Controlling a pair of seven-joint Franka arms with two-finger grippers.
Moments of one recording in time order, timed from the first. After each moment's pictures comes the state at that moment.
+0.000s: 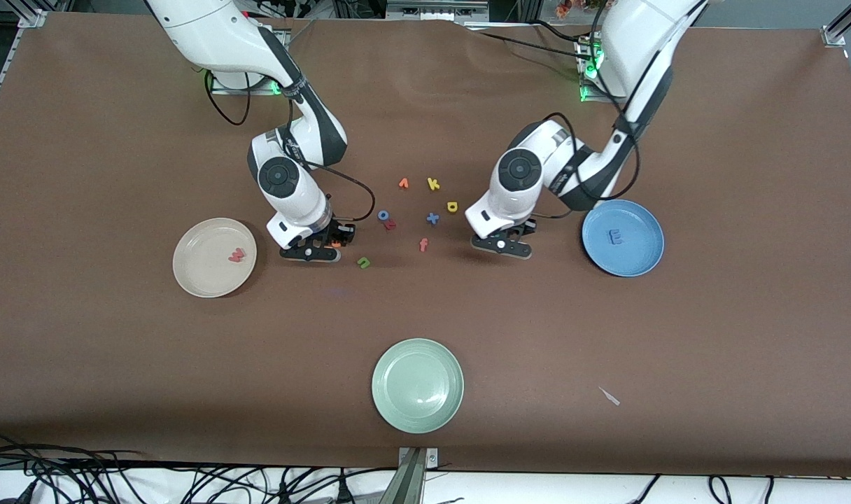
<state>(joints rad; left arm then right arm) -0.28 0.49 -0.30 -1.91 0.20 2.23 -0.41 0.53 0.53 -0.01 -2.06 0.11 2.60 0.48</state>
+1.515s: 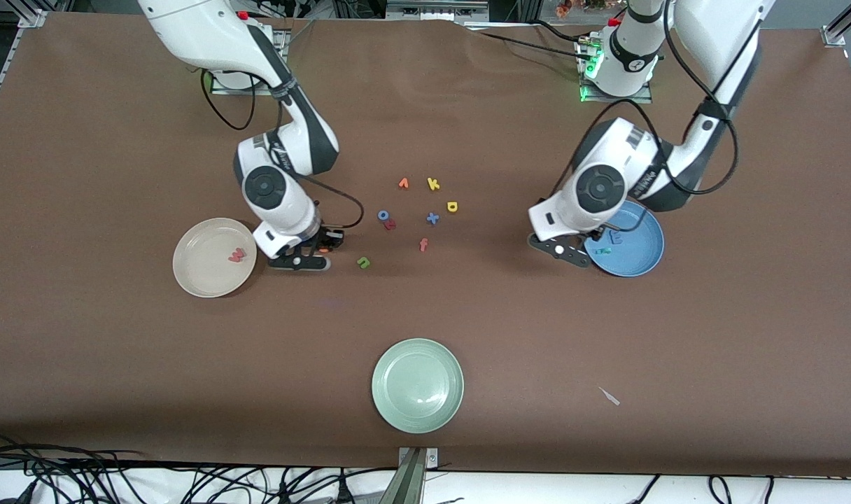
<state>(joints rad) 0.00 0.41 -0.51 -1.93 0.19 2.05 -0.26 0.53 0.49 -0.11 -1.97 0.11 2.40 0.34</state>
